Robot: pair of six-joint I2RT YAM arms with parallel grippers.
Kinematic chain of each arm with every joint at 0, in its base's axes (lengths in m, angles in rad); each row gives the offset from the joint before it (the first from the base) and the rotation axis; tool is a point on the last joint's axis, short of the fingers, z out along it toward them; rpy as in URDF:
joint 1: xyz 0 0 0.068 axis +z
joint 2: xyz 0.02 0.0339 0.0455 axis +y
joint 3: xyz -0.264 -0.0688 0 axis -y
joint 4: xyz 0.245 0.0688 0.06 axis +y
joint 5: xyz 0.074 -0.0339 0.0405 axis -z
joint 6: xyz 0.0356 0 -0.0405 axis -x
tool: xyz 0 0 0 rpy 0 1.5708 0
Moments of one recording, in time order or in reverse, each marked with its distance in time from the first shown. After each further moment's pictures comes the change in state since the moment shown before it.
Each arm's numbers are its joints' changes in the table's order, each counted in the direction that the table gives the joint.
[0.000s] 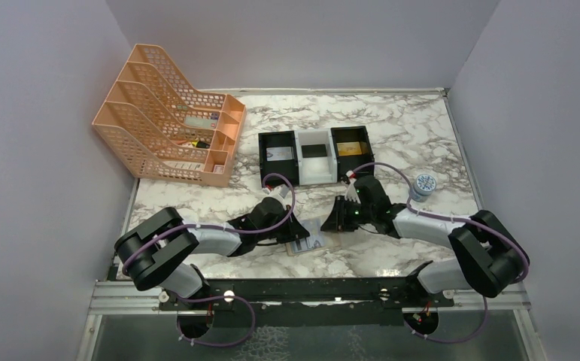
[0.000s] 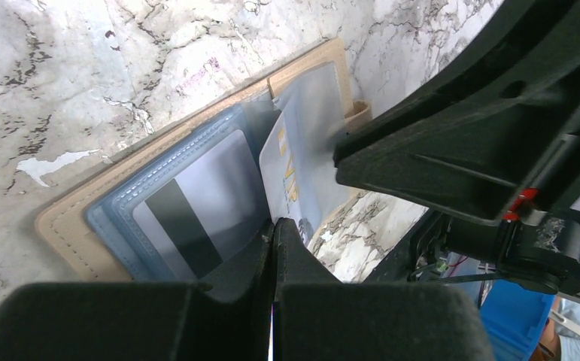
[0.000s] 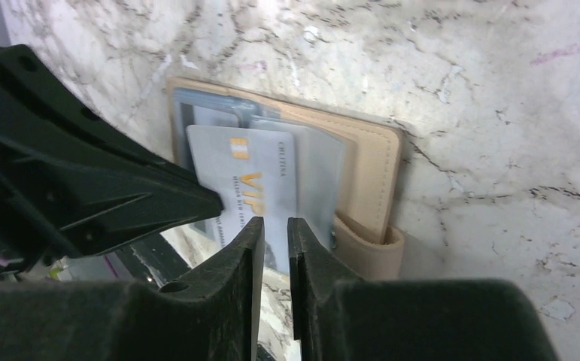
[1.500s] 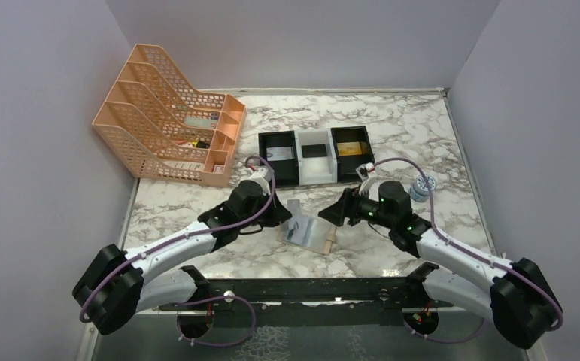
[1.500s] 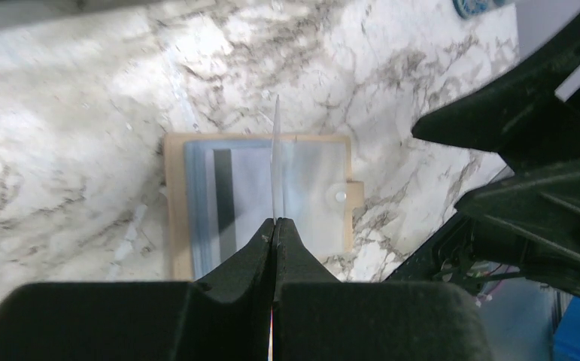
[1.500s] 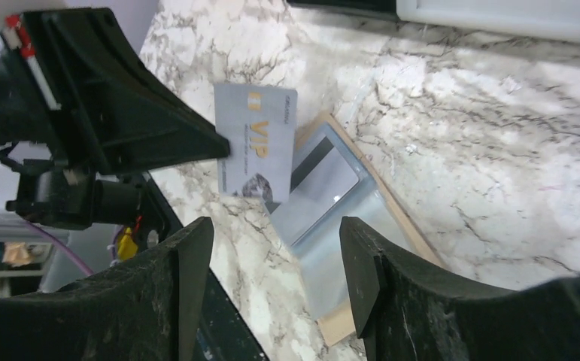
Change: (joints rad) left arm 0.107 -0.355 0.097 0.422 -0.065 -0.276; right arm -0.003 -0.338 -0.082 -0.163 0.013 0.046
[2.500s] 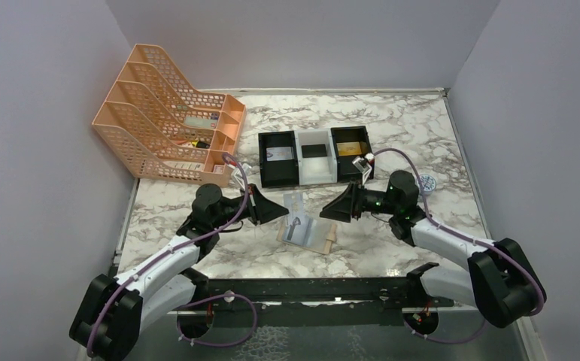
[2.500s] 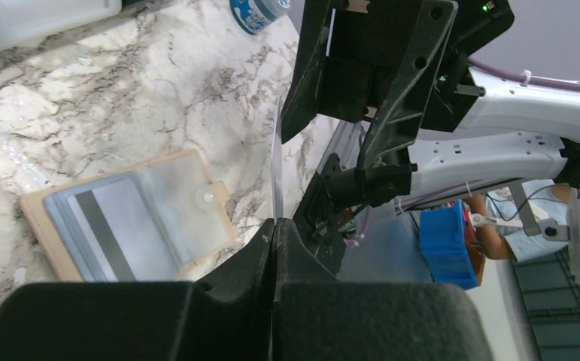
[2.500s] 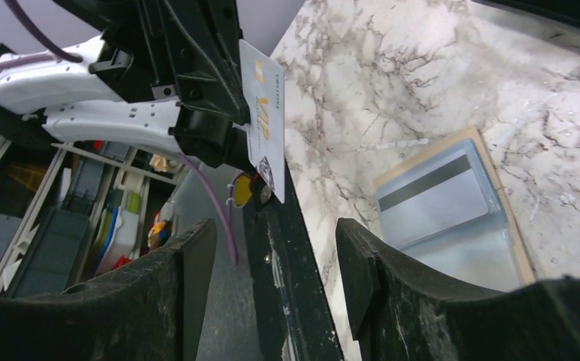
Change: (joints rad) left arm 0.317 -0.188 -0.200 -0.461 0.615 0.087; right arm -0.164 0.108 -0.021 -0.364 -0.511 -0.147
